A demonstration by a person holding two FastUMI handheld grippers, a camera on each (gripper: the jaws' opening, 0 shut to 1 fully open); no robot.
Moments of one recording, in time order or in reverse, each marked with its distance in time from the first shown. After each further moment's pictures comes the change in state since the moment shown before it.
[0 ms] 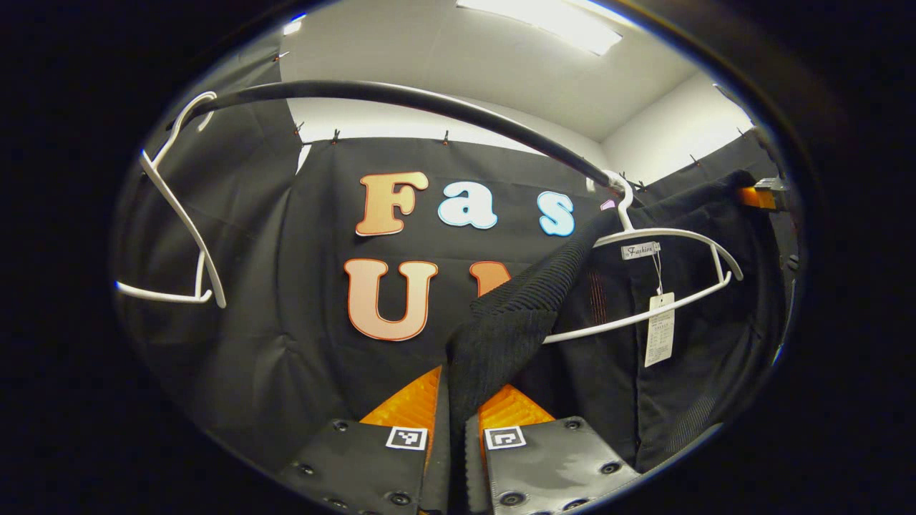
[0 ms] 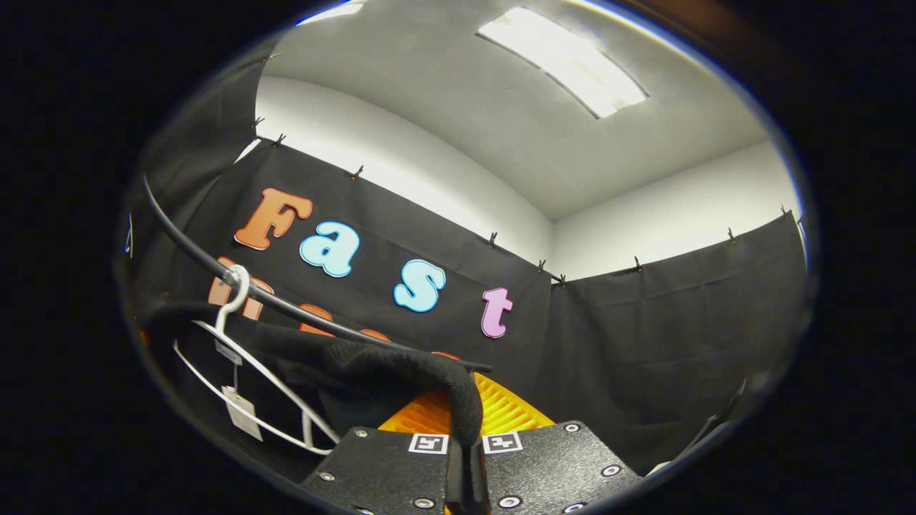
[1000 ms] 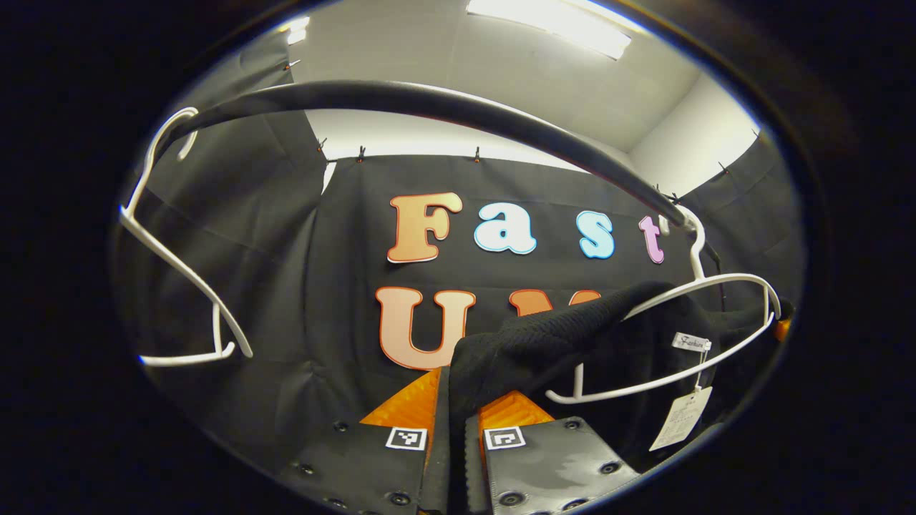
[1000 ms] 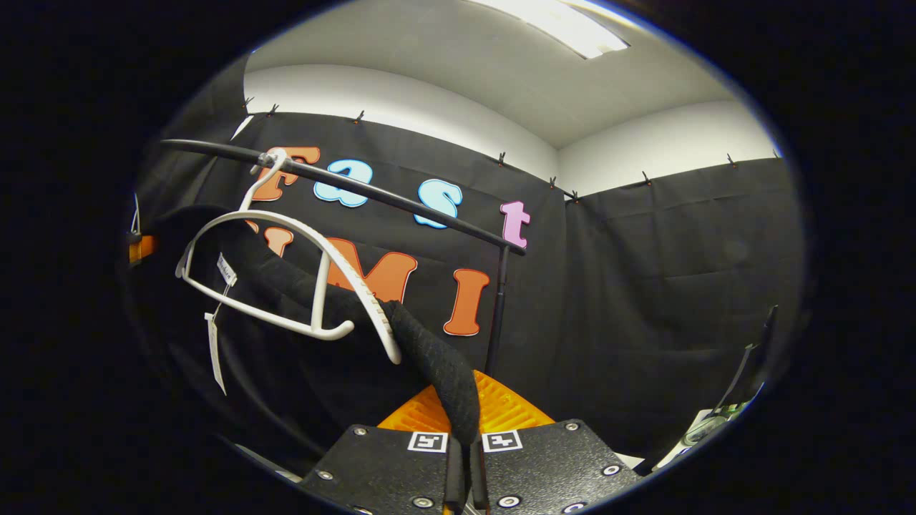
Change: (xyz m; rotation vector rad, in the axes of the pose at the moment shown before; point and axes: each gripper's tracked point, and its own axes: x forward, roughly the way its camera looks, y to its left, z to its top) left arm 0.047 0.059 0.062 0.027 -0.085 0.140; right arm -0.090 0.085 -0.153 0.127 0.215 0.087
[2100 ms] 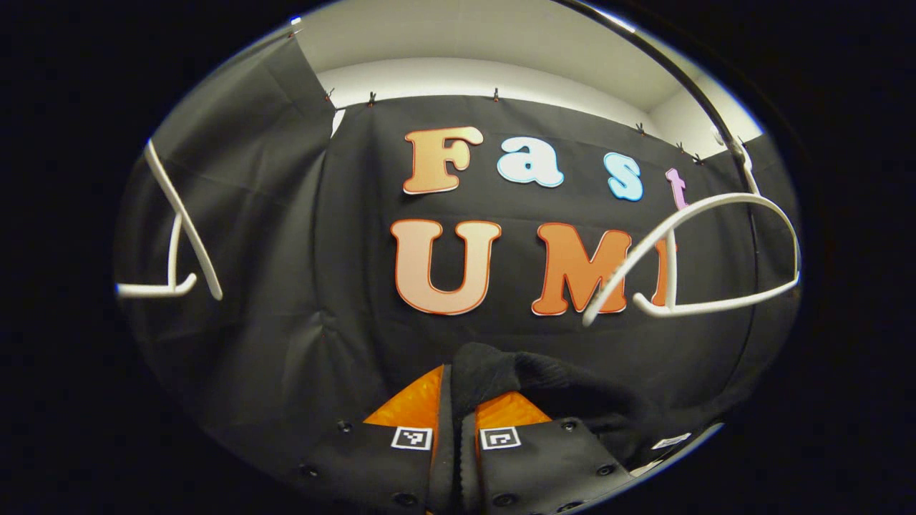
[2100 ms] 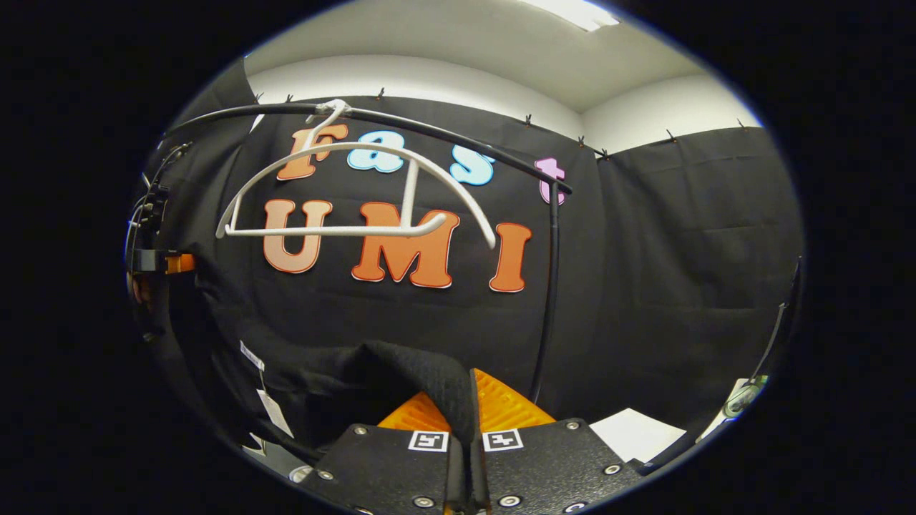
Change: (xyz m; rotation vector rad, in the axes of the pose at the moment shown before) left arm 0.031 0.030 -0.116 -0.001 0.257 0.040; right arm -0.022 0.082 -0.080 0.091 0.098 0.161
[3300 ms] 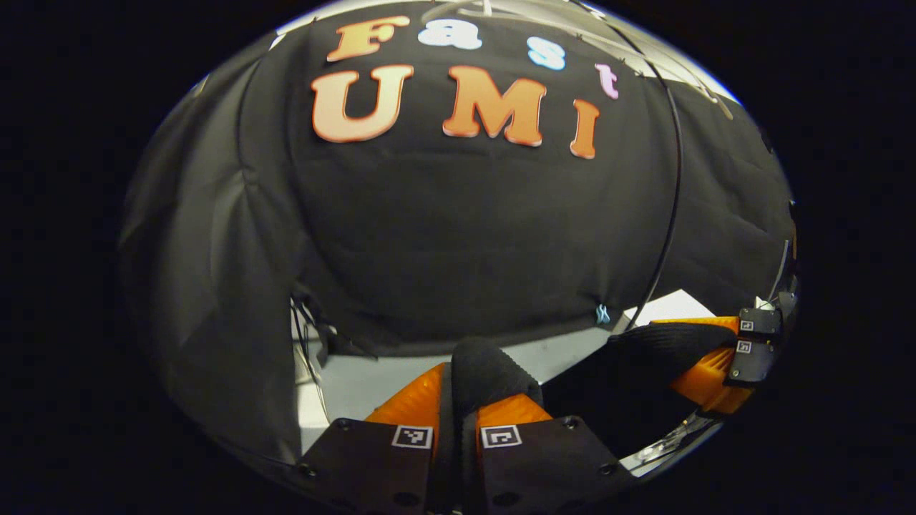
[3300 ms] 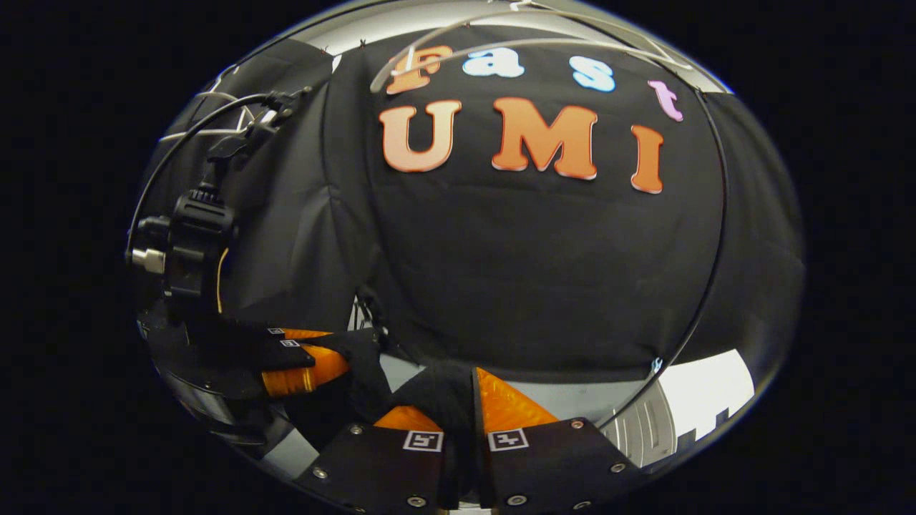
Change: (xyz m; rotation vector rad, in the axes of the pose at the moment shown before) left arm -0.152 -0.098 -0.292 0.034 0.628 -0.285; right arm -0.061 0.239 -0.215 0.044 0.490 0.421
